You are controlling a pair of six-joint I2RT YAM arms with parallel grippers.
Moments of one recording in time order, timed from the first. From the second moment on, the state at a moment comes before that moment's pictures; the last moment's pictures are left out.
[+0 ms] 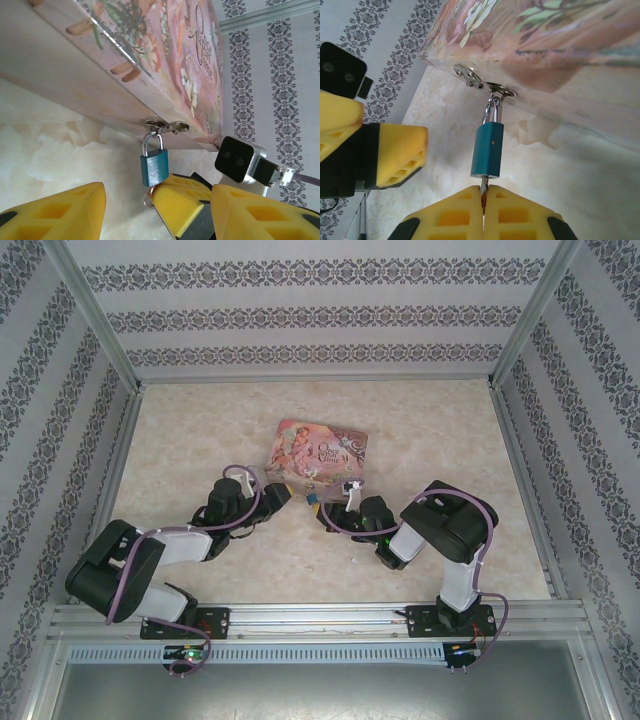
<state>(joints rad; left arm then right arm) -0.43 1.43 0.35 0.68 0.41 -1.11 0.73 1.88 0.37 1.24 -0.26 0.89</state>
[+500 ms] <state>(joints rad) -0.47 1.76 0.36 1.05 0.46 -1.28 0.73 1.88 0.37 1.24 -0.26 0.90</state>
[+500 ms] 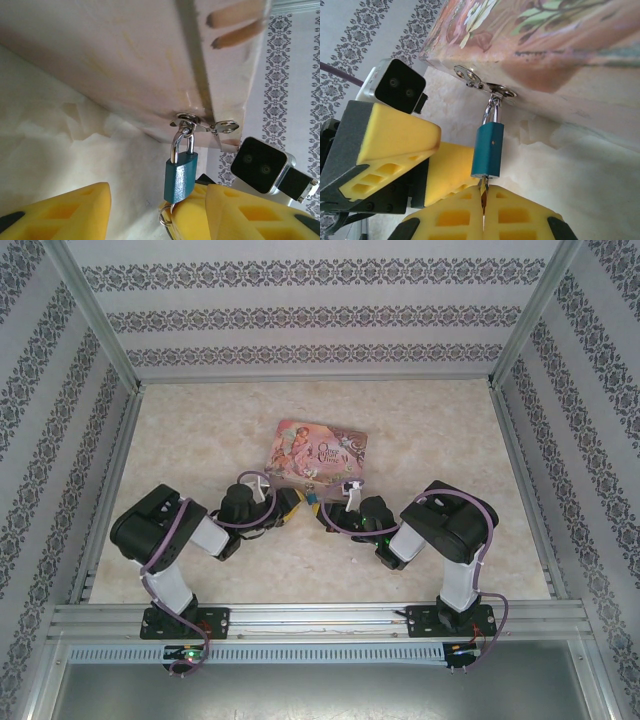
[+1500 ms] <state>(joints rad) -0.50 1.95 0.47 1.27 0.48 -1.40 0.73 1.87 0.38 1.24 -0.25 0.93</state>
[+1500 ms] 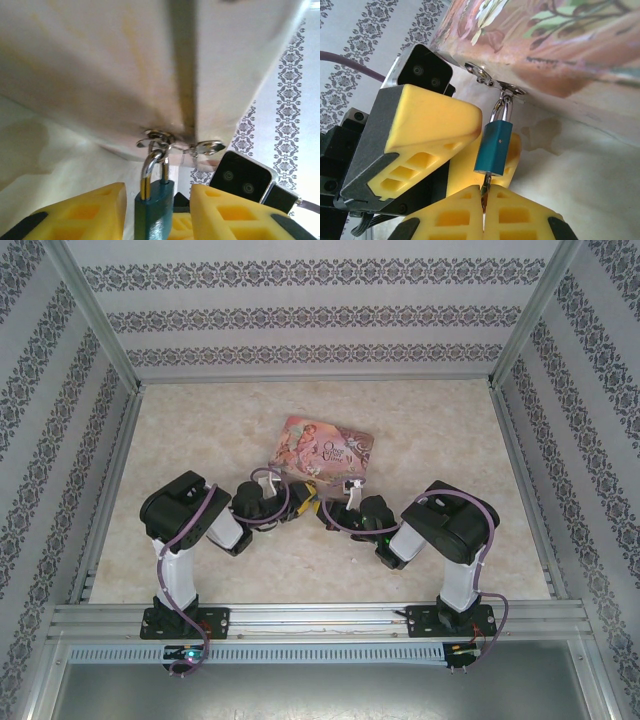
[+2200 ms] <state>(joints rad) -0.52 1.80 0.47 1.07 0.42 -1.39 0.73 1.68 0.25 1.21 -0.17 0.89</state>
